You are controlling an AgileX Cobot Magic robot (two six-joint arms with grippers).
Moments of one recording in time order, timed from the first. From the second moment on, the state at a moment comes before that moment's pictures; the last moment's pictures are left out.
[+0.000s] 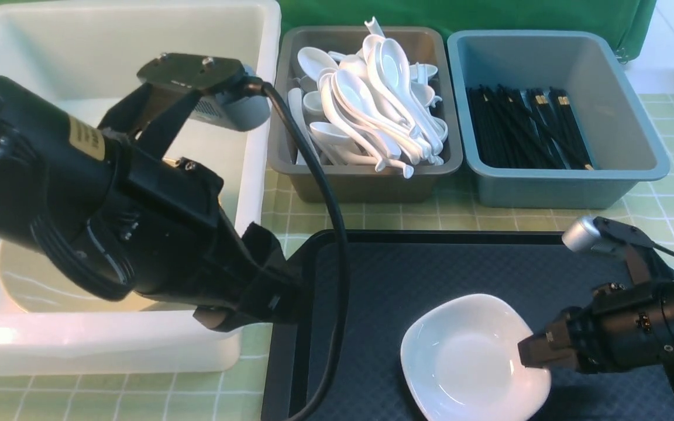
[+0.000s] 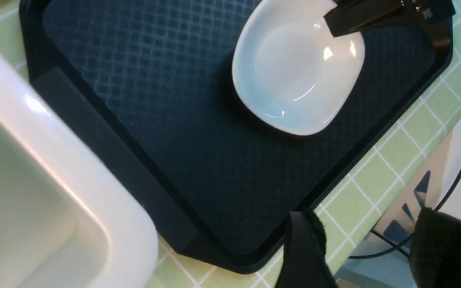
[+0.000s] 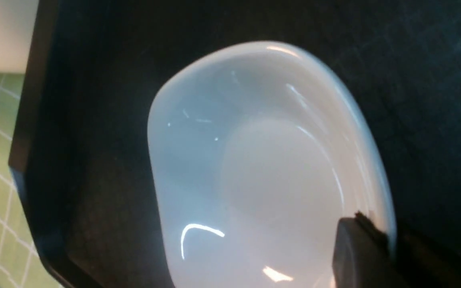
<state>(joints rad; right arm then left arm) 0.09 1.49 -0.58 1.08 0.54 -0.91 -0.56 1.18 -1.14 -0.40 1.12 0.26</state>
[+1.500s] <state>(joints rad) 0.28 0.88 -0.99 0.60 1.03 -0.61 -0.85 1.86 -1.10 -0.56 0.50 -0.42</state>
